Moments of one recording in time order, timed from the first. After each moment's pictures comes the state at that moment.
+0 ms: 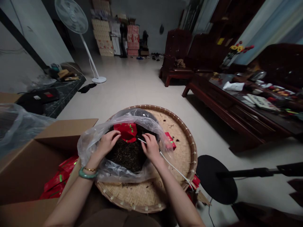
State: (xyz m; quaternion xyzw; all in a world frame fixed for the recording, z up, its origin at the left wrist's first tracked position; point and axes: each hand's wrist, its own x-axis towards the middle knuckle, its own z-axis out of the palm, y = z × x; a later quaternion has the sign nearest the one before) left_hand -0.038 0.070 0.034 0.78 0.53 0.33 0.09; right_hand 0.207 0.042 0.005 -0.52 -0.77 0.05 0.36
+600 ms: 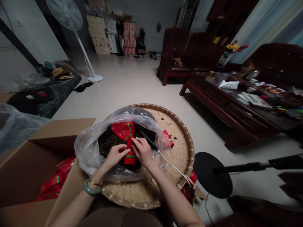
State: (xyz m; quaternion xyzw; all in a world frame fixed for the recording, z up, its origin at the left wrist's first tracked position) left_hand 0.011 0.020 0.010 0.63 0.50 0.37 0.47; right_hand 0.182 0.019 0.020 -0.43 -0.78 0.12 0.45
